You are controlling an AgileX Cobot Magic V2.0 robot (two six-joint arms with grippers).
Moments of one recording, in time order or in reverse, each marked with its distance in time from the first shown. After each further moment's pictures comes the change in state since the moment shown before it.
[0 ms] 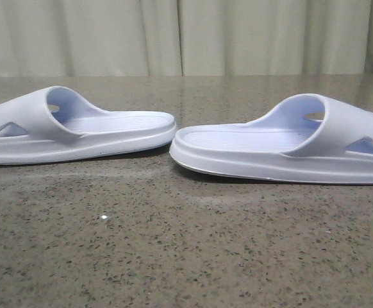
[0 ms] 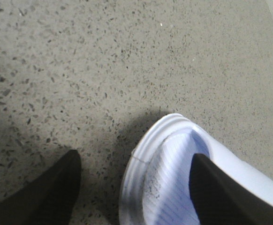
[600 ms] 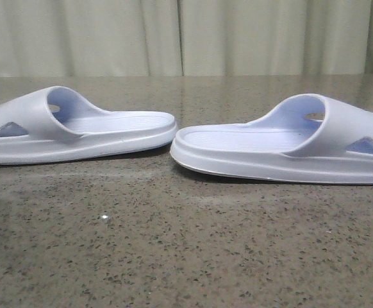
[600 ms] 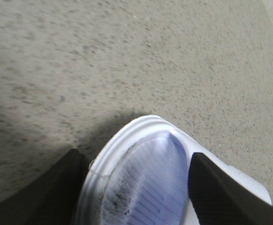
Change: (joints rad) left arm -0.108 0.106 -0.069 -0.026 -0.057 0.007; right arm 0.000 0.000 0.000 0.000 -0.019 0.000
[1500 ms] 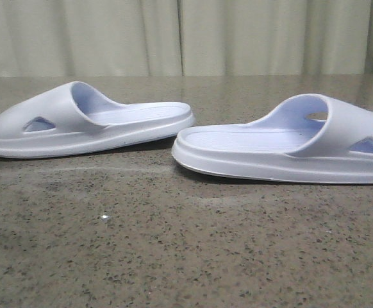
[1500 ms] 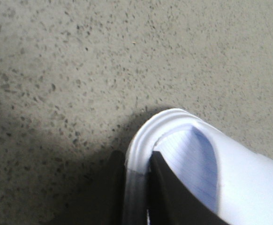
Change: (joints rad) left arm -0.016 0.040 -0.016 0.013 0.008 -0.007; right arm 0.000 0.000 0.000 0.000 -0.002 0.000
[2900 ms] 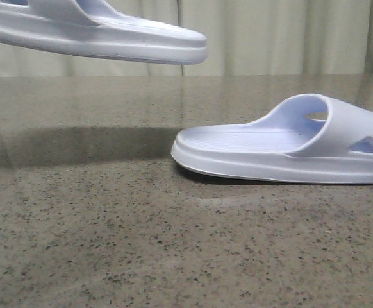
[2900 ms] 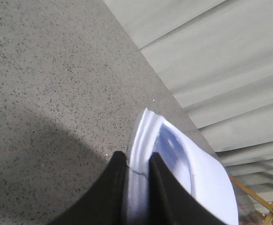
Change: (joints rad) left arm -0.004 -0.469 0.015 -0.030 0.097 0.000; right arm 0.000 0.519 0.000 0.315 -0.102 0.000
